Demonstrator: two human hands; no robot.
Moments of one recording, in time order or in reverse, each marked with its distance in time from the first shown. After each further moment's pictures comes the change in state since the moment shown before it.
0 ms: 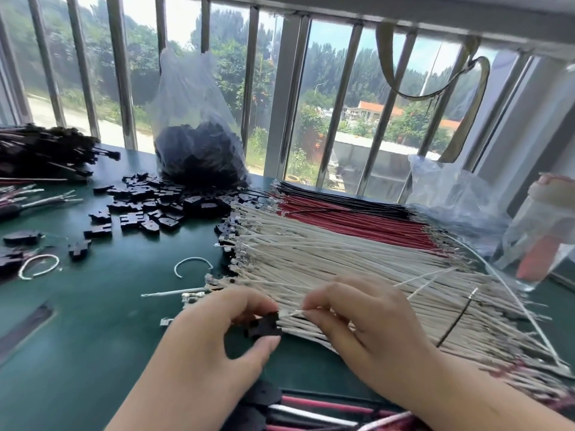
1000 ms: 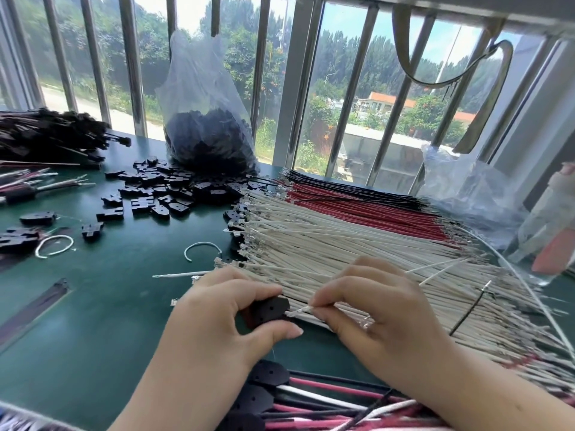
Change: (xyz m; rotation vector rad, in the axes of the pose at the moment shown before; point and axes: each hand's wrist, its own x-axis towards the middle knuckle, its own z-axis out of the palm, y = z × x) left_hand 0.001 0.012 0.001 0.054 0.117 -0.017; right_hand -0.002 -0.004 -0.003 0.067 -0.003 -0.009
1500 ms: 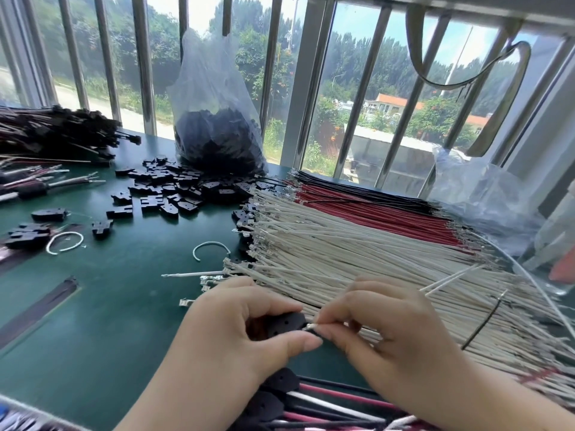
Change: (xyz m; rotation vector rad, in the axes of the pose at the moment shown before) left_hand -0.001 0.002 -0.001 -0.183 -0.092 -0.116; right_hand -0.001 -0.007 0.003 0.070 -0.051 0.000
